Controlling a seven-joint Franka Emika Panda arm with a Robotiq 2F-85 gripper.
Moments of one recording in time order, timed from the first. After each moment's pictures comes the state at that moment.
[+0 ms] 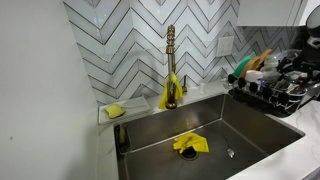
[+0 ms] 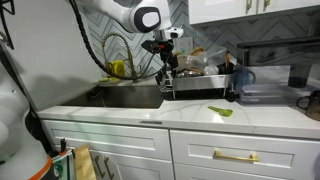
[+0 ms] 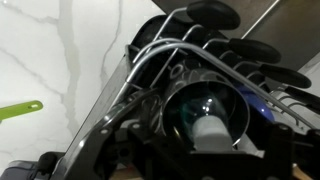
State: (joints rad) arm 0.02 -0.03 0.04 -2.05 0.16 2.29 0.18
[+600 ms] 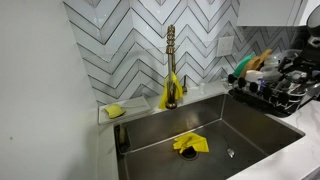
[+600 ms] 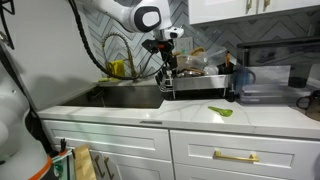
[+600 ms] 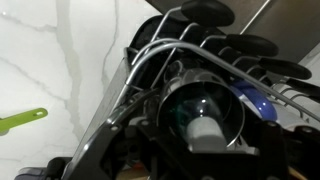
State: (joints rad) arm 0.02 -0.03 0.04 -2.04 0.16 2.28 0.24
